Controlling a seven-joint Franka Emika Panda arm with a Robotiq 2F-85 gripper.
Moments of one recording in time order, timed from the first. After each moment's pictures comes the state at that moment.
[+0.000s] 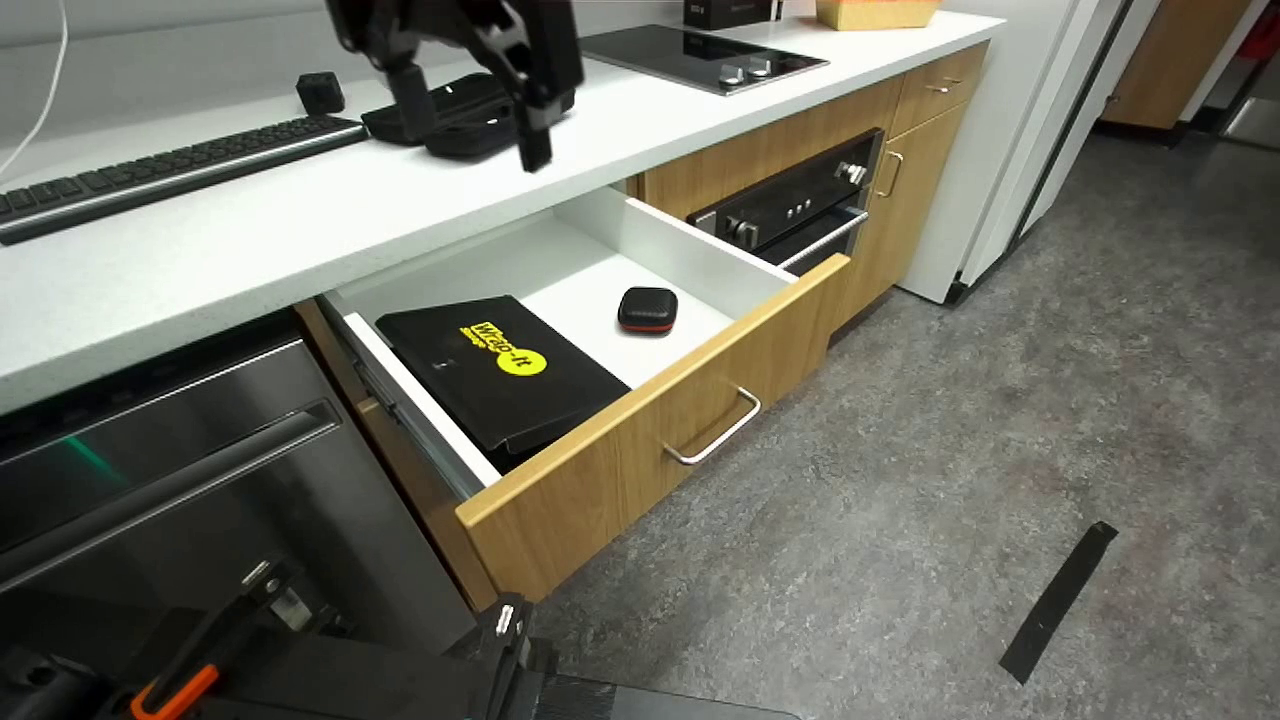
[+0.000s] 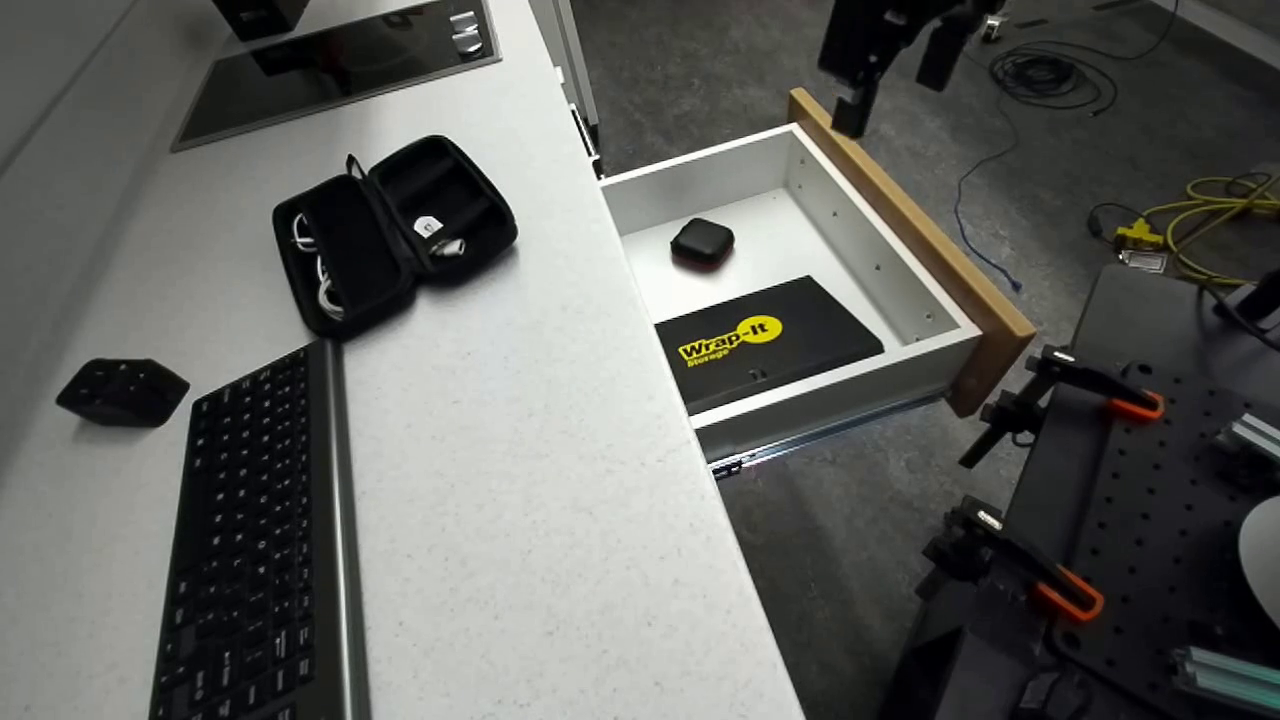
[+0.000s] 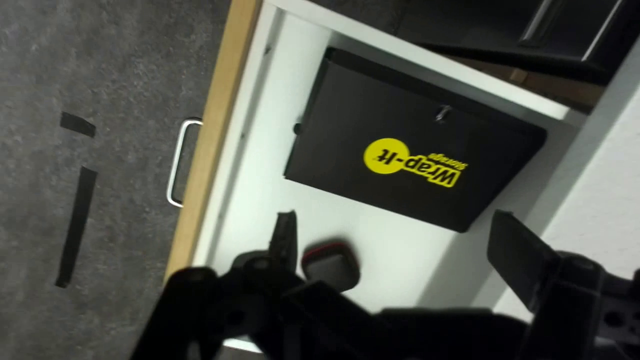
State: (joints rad) arm -0.12 -0.42 -0.06 -2.64 0.03 2.30 0.12
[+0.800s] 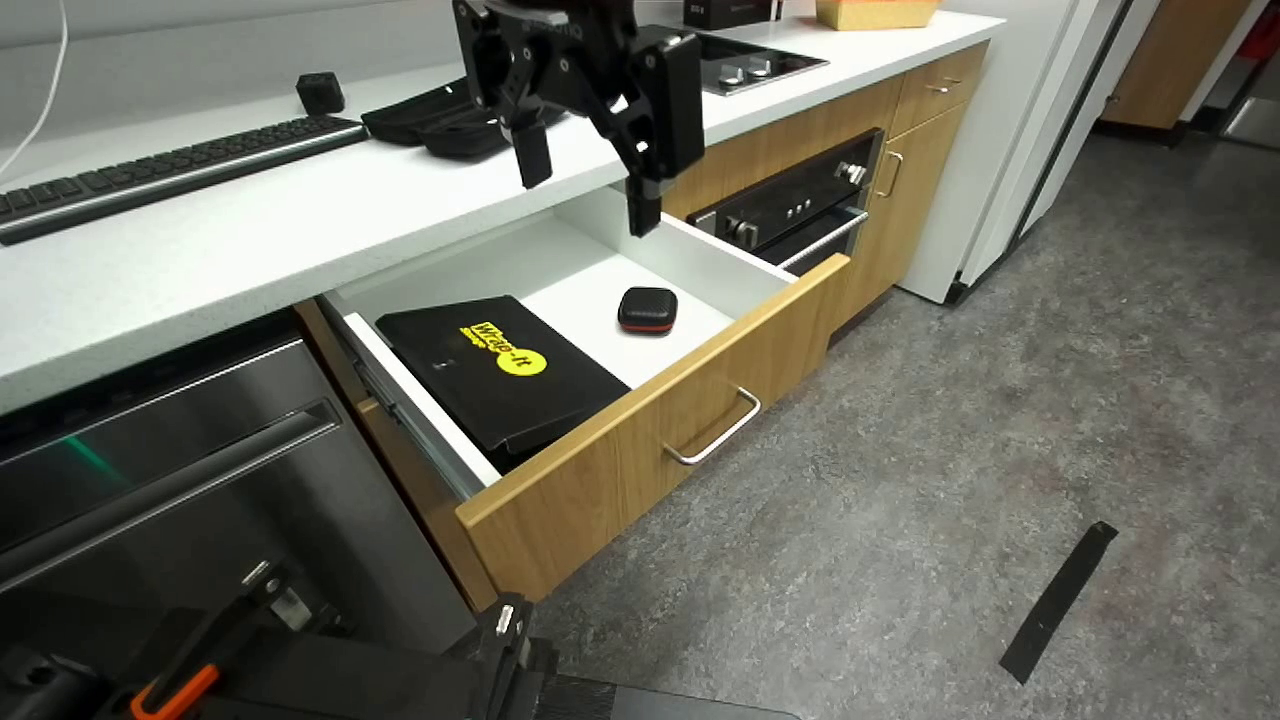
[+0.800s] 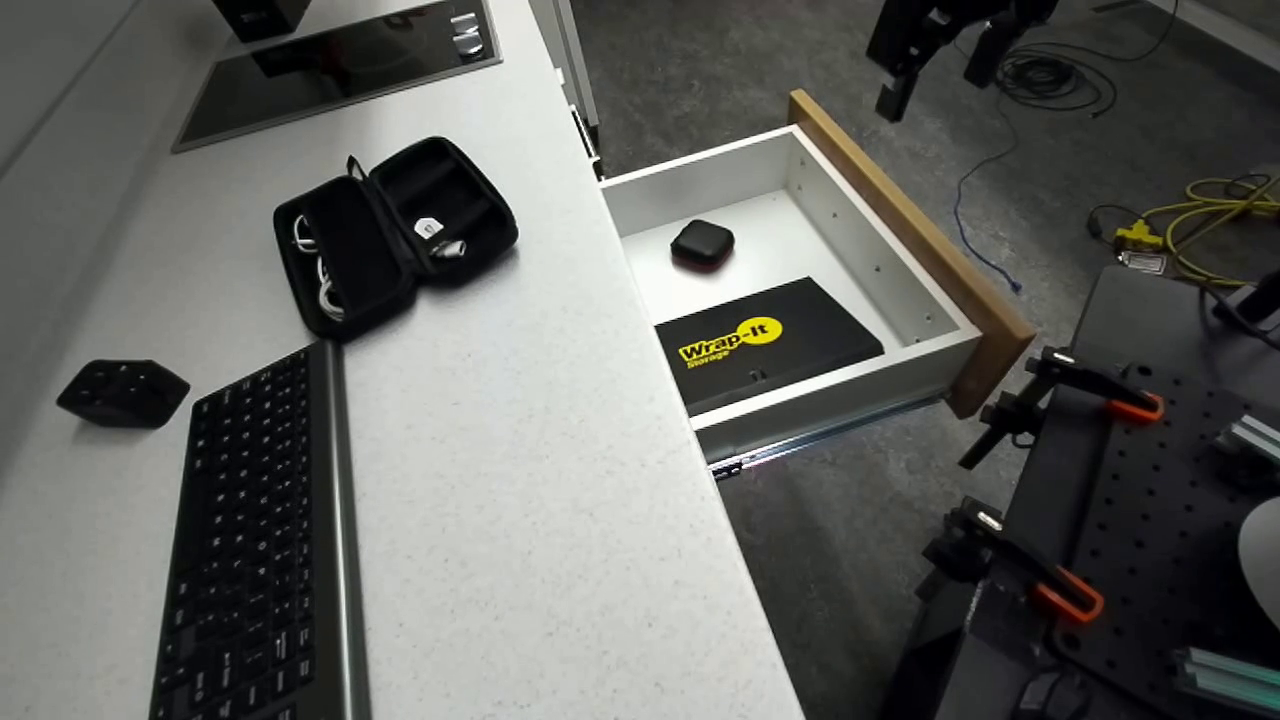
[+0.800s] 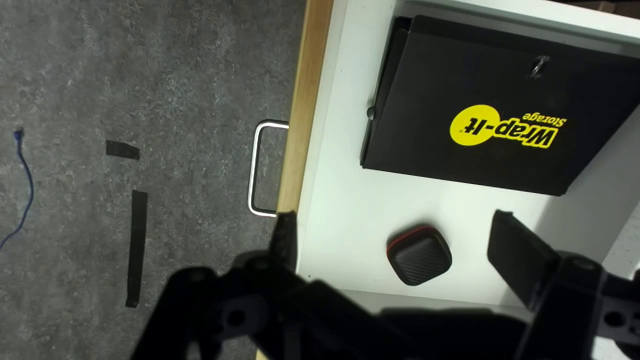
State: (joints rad) arm -0.24 -0.38 -0.11 -2.68 0.00 2.41 0.14
